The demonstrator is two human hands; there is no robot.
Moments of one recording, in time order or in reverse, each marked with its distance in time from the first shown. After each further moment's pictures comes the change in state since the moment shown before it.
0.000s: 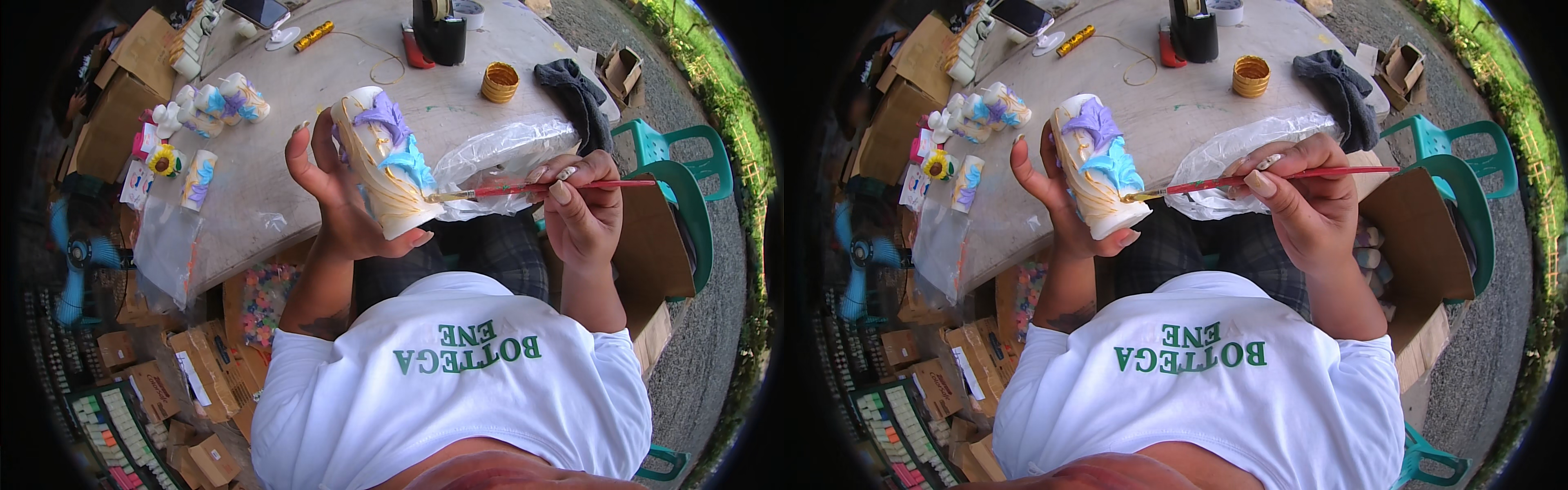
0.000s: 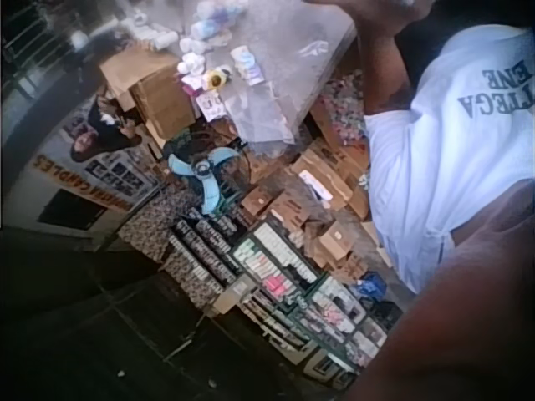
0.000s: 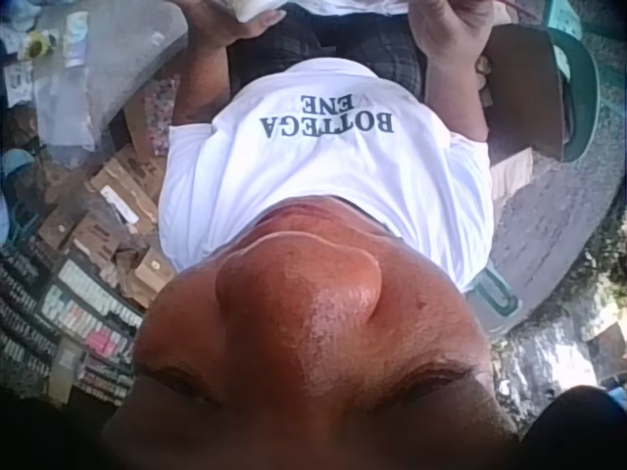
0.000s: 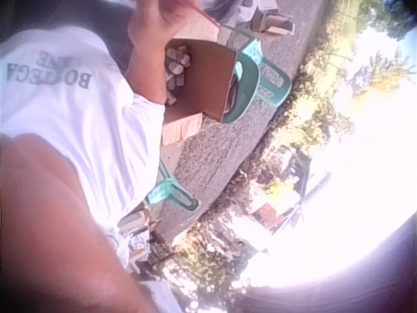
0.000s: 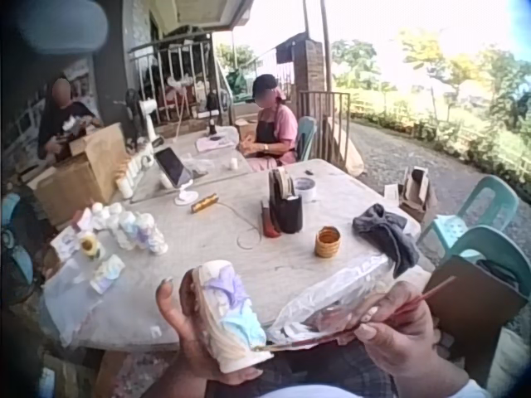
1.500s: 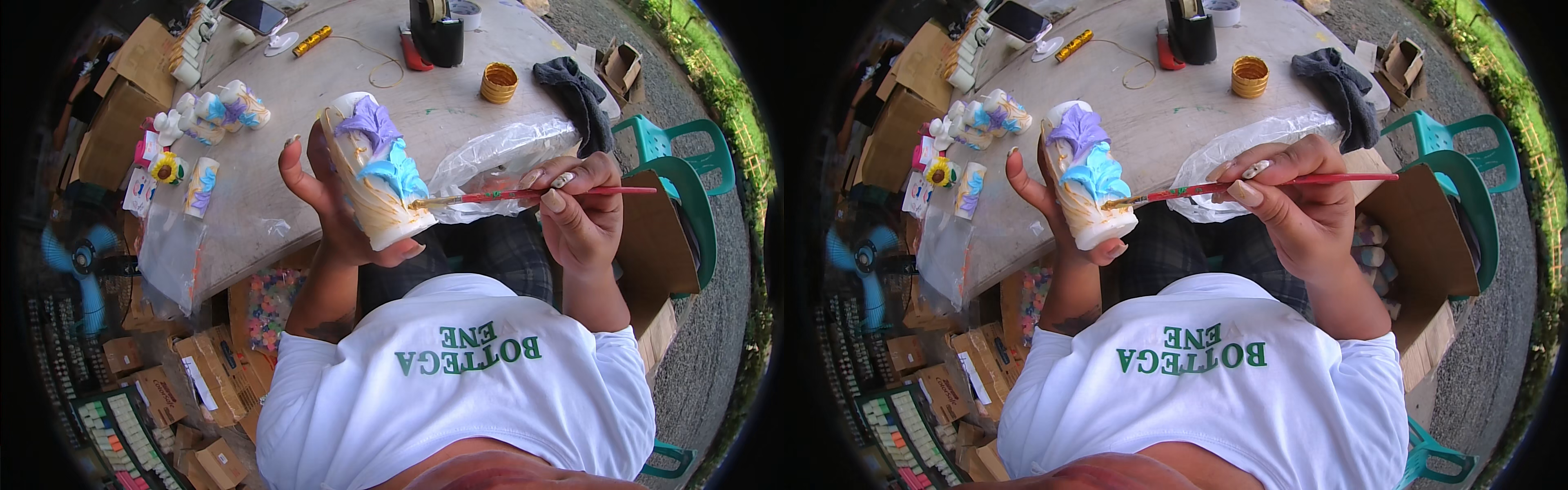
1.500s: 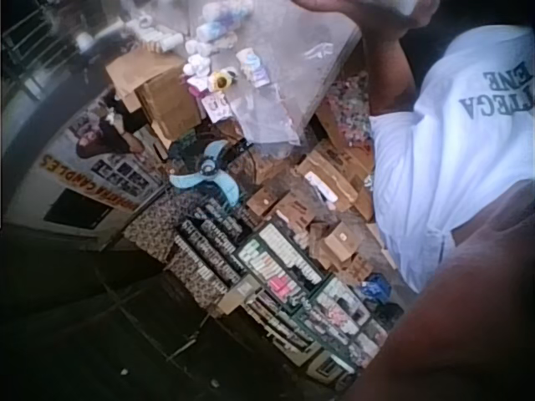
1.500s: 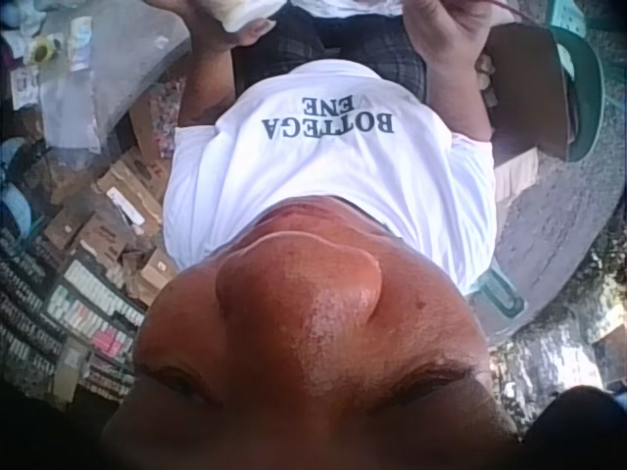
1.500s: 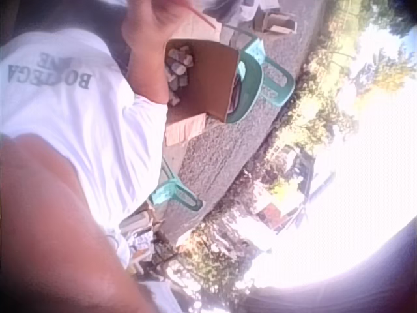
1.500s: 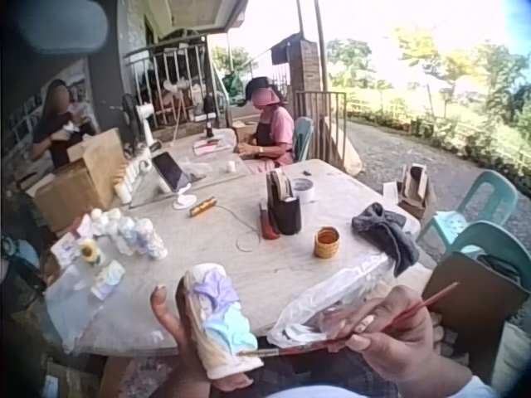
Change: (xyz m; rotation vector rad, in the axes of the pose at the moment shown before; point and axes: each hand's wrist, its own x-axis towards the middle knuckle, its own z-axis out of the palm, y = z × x) left_hand 0.000 -0.010 -0.001 -0.049 0.059 0.065; right_hand 0.002 -0.003 0.010 -0.007 -0.028 -0.030
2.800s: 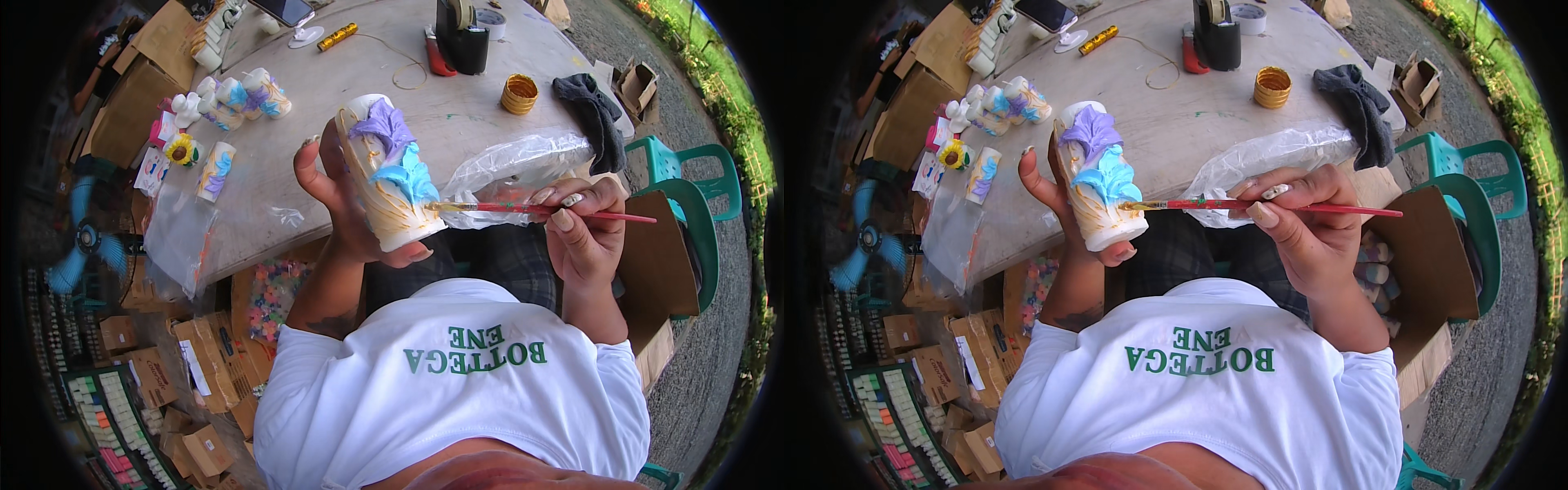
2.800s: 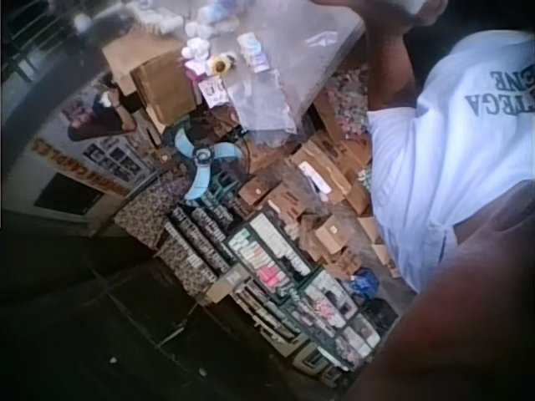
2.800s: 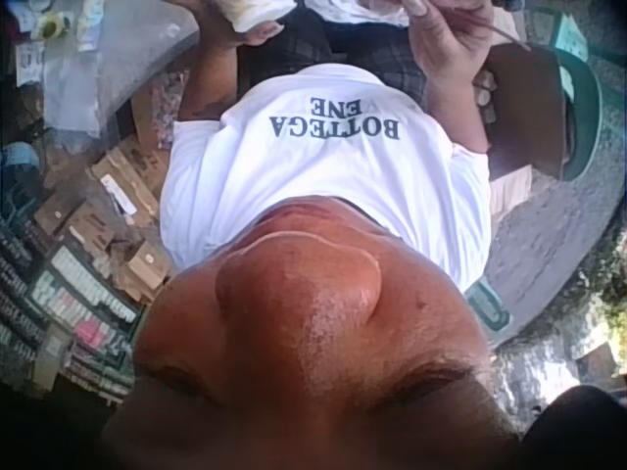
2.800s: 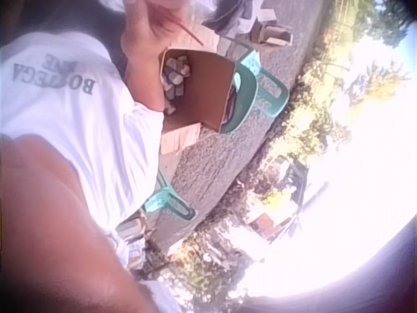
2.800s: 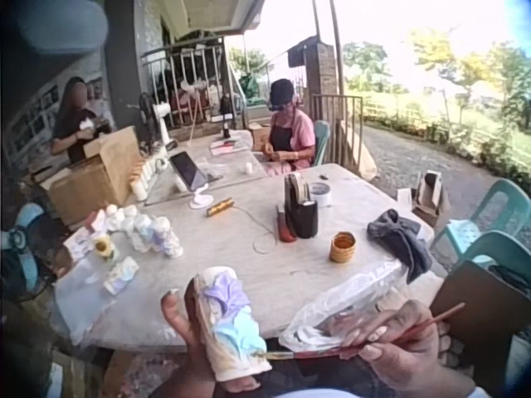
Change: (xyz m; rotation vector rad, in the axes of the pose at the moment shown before) left_hand 0.002 0.007 -0.005 0.070 0.042 0.050; right_hand -0.007 0.006 0.003 -0.002 -0.007 -0.002
